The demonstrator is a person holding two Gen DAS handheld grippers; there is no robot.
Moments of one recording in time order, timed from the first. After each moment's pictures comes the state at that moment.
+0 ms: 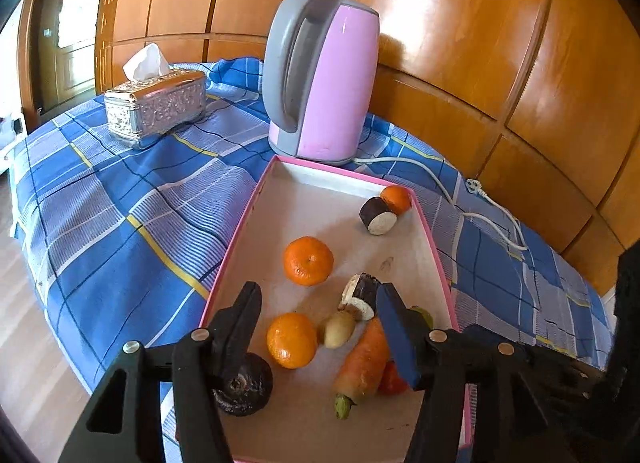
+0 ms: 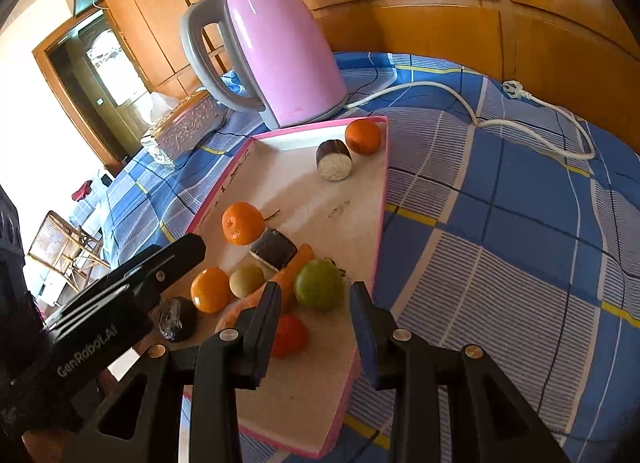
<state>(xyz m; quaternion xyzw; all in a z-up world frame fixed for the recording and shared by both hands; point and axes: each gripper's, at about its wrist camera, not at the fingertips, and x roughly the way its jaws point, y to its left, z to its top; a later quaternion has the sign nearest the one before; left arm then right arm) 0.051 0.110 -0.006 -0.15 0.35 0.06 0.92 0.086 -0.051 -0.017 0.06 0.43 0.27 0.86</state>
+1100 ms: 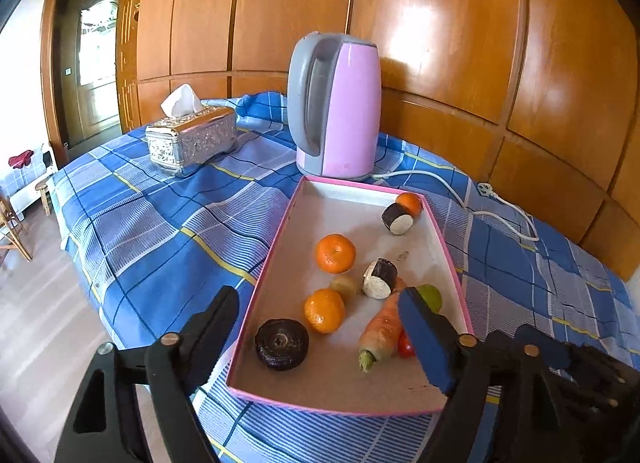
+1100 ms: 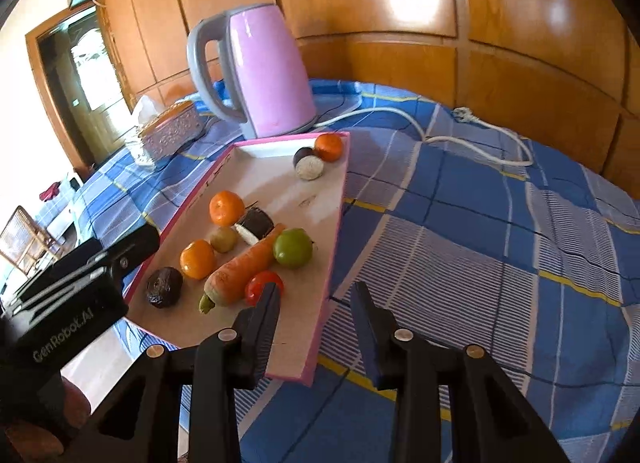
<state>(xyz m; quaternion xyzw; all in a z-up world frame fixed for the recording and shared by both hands) -0.006 0.095 0.011 -0.10 0.31 0.11 0.94 0.026 -0.069 -0.006 0.02 0.37 0.20 0.91</state>
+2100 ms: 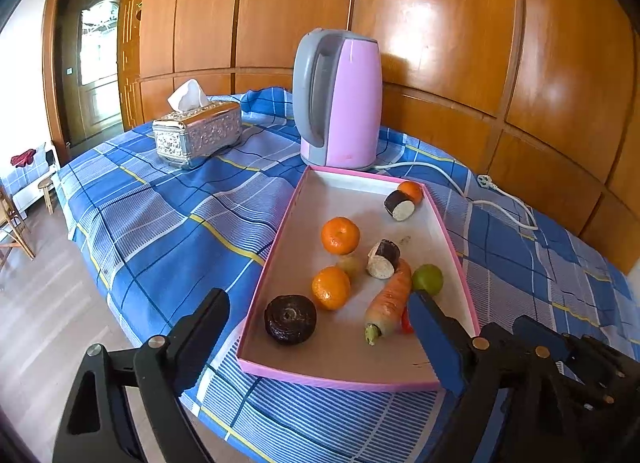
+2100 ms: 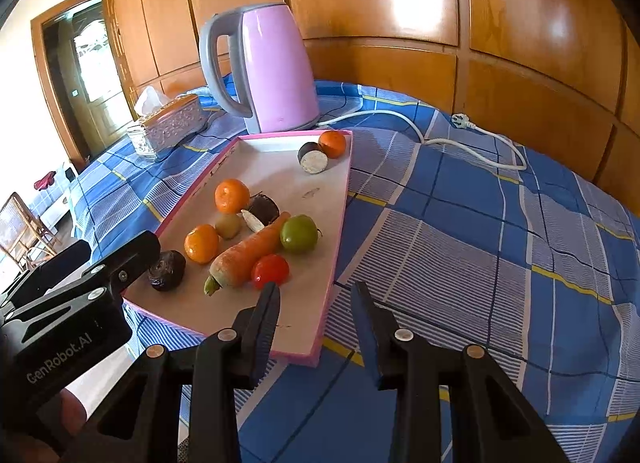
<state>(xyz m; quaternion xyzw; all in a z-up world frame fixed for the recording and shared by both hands) -0.024 0.092 0.006 -0.09 0.31 0.12 0.94 0.009 -0.059 -0.009 0.00 0.37 0.19 0.91</state>
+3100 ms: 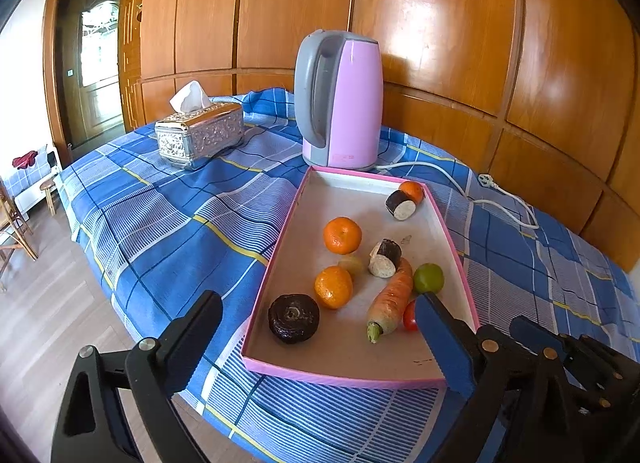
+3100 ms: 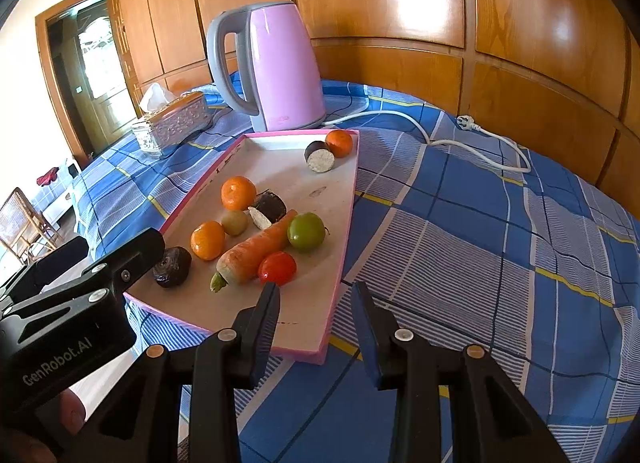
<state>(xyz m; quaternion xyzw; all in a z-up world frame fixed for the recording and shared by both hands) -0.028 0.093 0.008 -0.09 0.31 0.12 0.94 0.006 -0.056 -0.010 -0.01 0.37 0.20 0.91</state>
